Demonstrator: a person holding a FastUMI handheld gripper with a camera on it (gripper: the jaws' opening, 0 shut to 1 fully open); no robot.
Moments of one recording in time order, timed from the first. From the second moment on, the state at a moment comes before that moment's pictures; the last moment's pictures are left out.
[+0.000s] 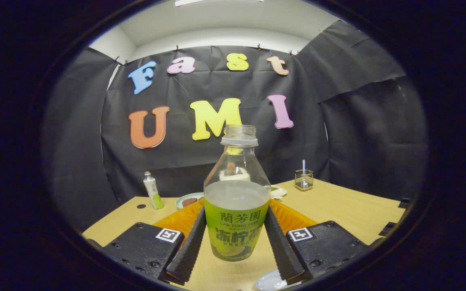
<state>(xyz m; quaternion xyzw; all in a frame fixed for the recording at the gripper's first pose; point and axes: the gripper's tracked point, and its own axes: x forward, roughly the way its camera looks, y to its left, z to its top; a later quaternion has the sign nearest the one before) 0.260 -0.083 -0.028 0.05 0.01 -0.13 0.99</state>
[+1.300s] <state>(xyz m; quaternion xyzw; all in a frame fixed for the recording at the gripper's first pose) 0.355 -0.099 -0.105 0.01 0.04 -0.15 0.99</state>
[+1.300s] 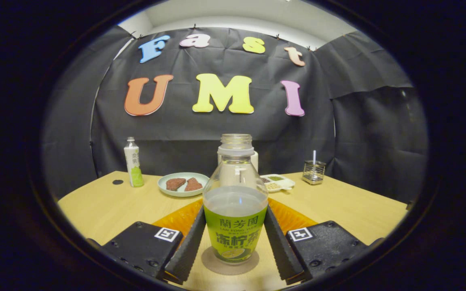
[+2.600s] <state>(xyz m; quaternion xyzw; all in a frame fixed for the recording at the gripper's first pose) 0.212 -0.072 0.005 -0.02 -0.02 -0.15 0.99</state>
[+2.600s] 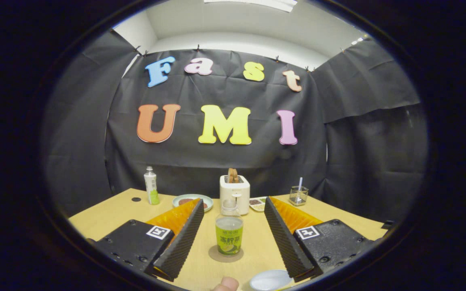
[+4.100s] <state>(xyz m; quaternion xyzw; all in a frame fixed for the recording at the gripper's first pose) -0.027 -0.070 -0.005 -0.04 0.01 -0.12 0.99</state>
